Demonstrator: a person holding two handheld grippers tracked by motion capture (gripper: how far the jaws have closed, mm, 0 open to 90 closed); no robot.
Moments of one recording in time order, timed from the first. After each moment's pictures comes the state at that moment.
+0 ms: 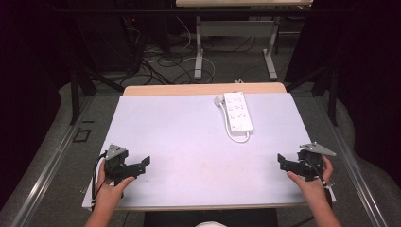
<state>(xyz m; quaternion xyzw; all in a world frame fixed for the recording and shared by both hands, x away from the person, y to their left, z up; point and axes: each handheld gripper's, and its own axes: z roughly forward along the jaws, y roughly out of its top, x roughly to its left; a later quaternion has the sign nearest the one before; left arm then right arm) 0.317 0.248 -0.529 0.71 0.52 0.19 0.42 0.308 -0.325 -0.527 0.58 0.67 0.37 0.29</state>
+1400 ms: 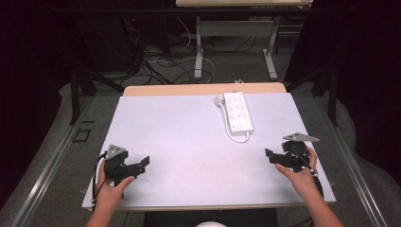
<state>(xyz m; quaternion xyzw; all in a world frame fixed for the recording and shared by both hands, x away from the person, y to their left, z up) 0.318 0.249 -0.532 0.71 0.53 0.19 0.42 0.329 -0.285 -0.501 0.54 0.72 0.36 0.24</state>
